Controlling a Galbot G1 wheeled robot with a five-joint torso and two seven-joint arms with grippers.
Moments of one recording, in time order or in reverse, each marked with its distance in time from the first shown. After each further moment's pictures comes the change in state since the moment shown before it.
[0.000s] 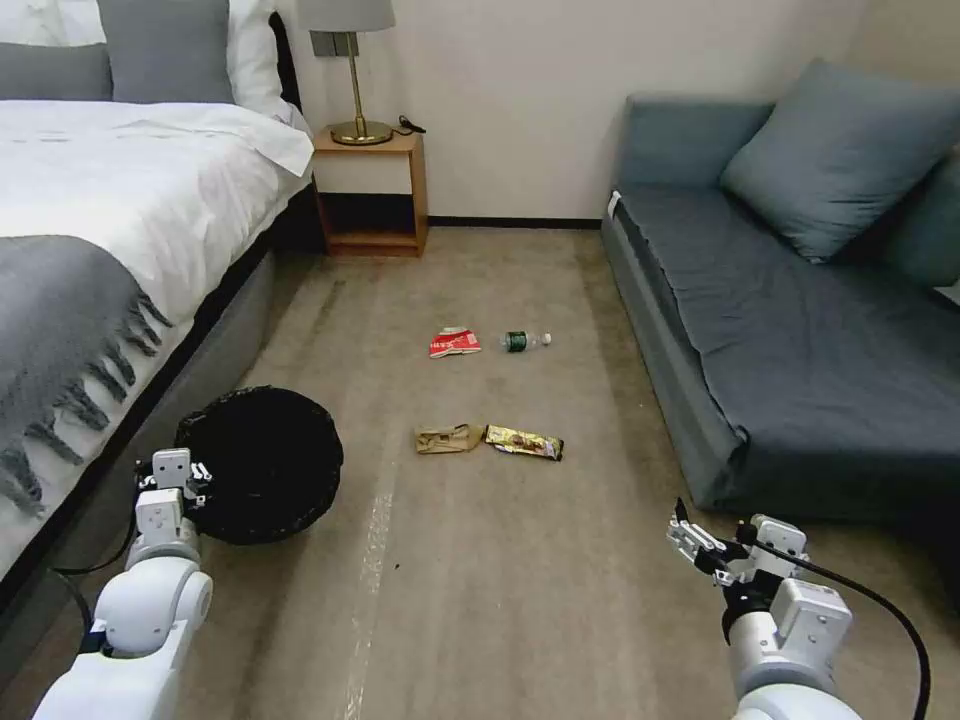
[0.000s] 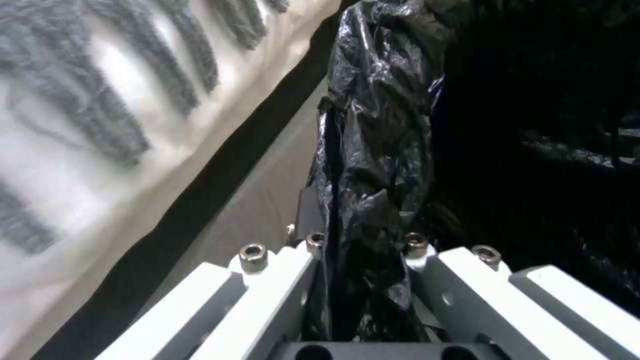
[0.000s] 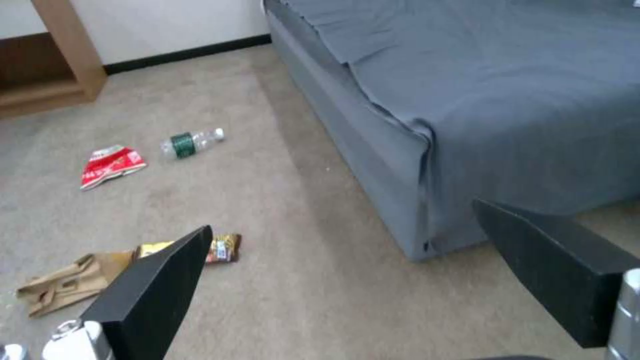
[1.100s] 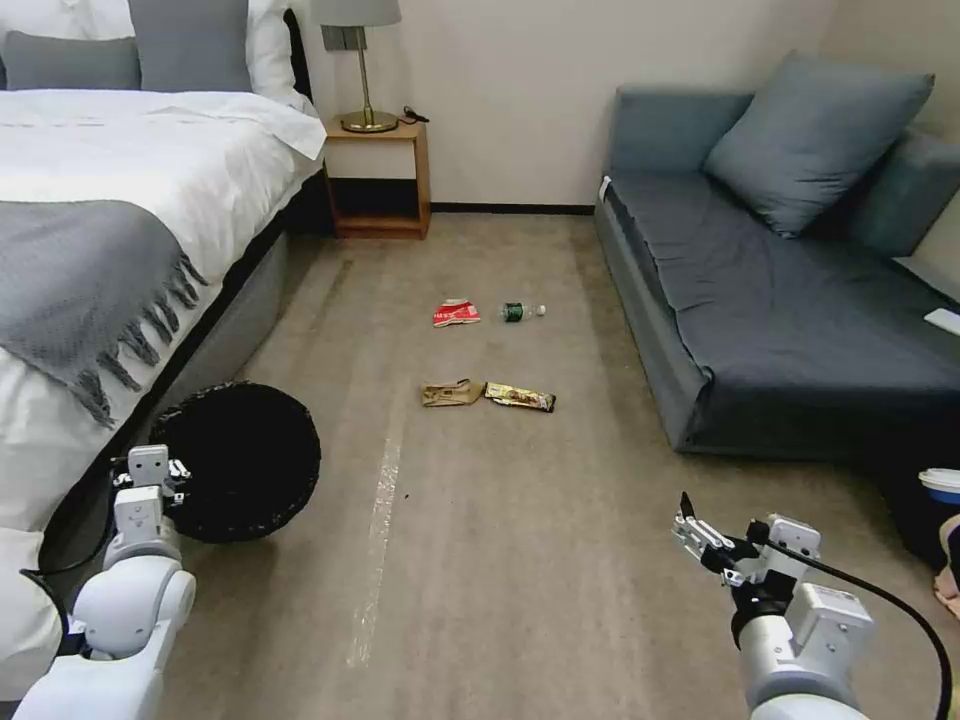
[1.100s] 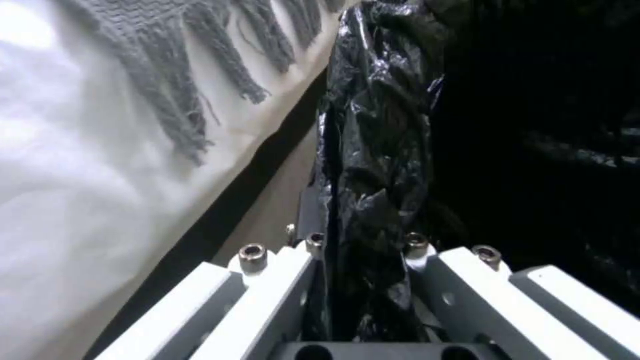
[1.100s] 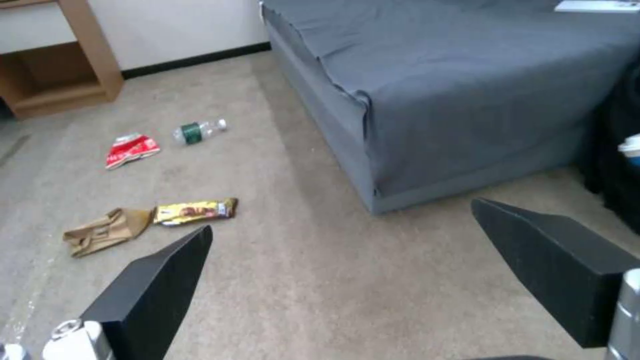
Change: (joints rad) left arm 0.010 0.013 -0.032 -0.018 -0.007 0.014 -0.013; right arm -0.021 -0.010 -0.001 0.042 0.009 0.013 -0.007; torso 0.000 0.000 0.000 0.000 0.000
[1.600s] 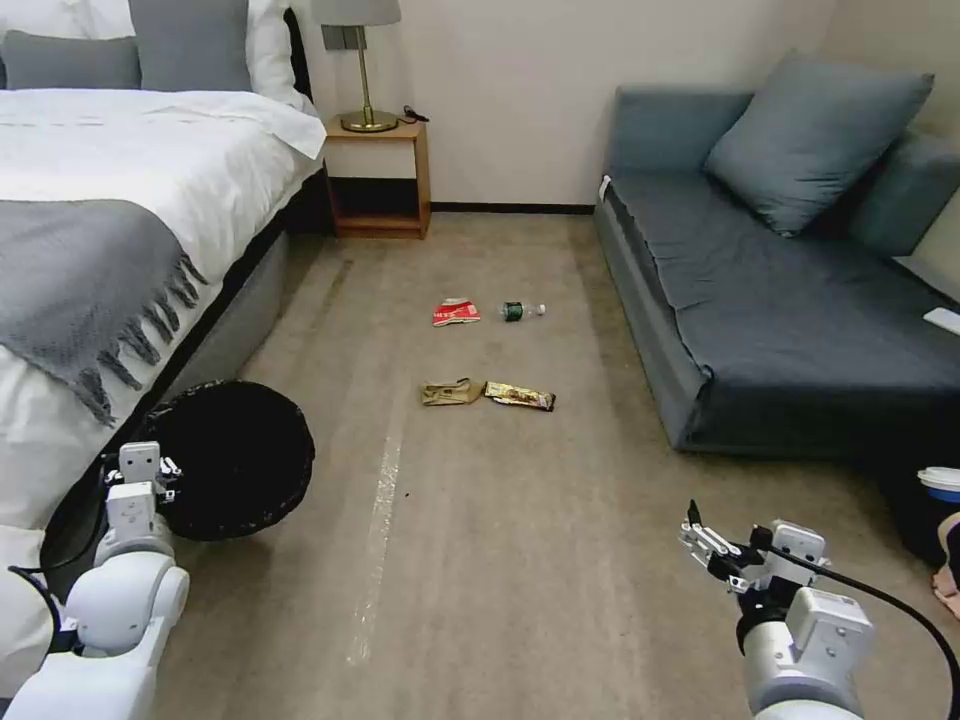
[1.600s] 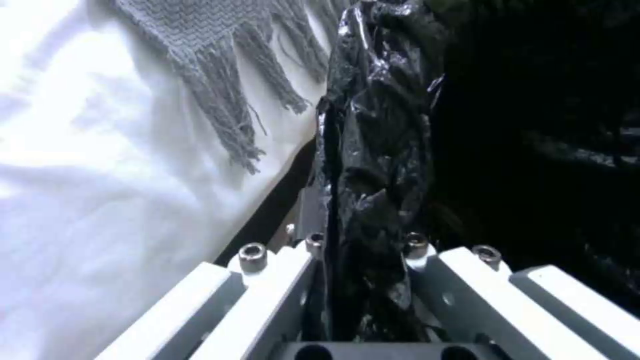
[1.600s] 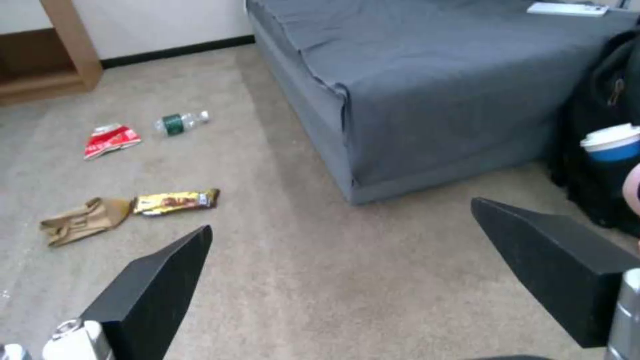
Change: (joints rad) left arm 0.003 0.005 -0.023 -0.018 0.051 0.017 -0.017; right arm -0.017 -0.004 -0.005 0.020 -0.015 -0.024 0.034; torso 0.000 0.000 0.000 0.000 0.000
